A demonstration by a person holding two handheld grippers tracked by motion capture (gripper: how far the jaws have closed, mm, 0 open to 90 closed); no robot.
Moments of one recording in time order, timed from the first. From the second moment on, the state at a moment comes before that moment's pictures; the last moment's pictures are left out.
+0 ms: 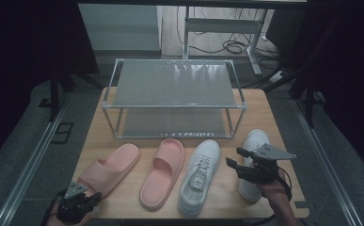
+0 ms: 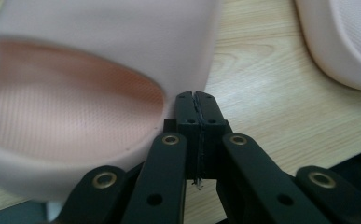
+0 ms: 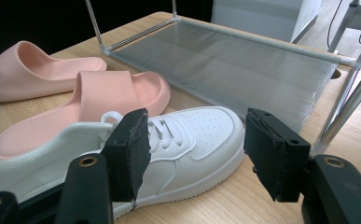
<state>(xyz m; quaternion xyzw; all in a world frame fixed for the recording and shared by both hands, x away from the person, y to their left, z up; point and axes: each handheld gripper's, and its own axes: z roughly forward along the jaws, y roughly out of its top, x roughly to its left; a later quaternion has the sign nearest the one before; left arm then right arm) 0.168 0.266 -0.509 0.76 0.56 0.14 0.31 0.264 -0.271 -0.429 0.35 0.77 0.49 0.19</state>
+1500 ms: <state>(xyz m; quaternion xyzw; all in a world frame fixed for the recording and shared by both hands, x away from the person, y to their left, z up) 0.262 0.206 -0.456 0.78 0.49 0.16 0.37 0.253 -0.281 -0.433 0.37 0.77 0.49 0.19</state>
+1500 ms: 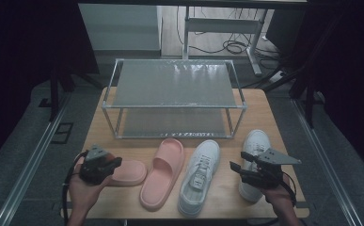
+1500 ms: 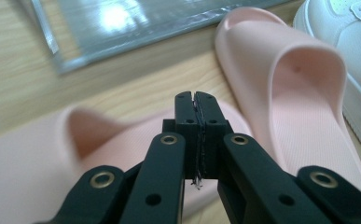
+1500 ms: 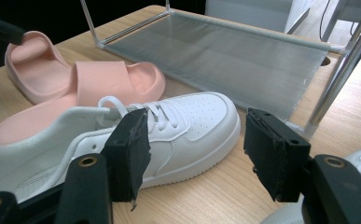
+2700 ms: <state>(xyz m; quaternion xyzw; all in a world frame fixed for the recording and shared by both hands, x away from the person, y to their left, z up) 0.319 0.154 -0.500 0.81 0.50 0.10 0.28 0.255 -0.279 -0.436 0.37 0.77 0.48 0.18</state>
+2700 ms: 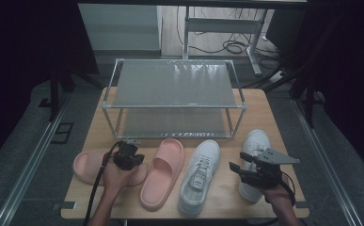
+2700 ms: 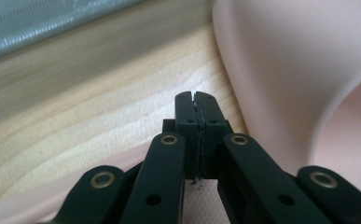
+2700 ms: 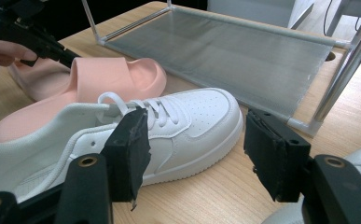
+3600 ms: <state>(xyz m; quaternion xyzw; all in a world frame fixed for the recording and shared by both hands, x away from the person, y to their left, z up) 0.237 0.187 -0.504 0.81 0.49 0.07 0.32 0.254 -0.276 -0.437 0.37 0.78 0.48 0.18</state>
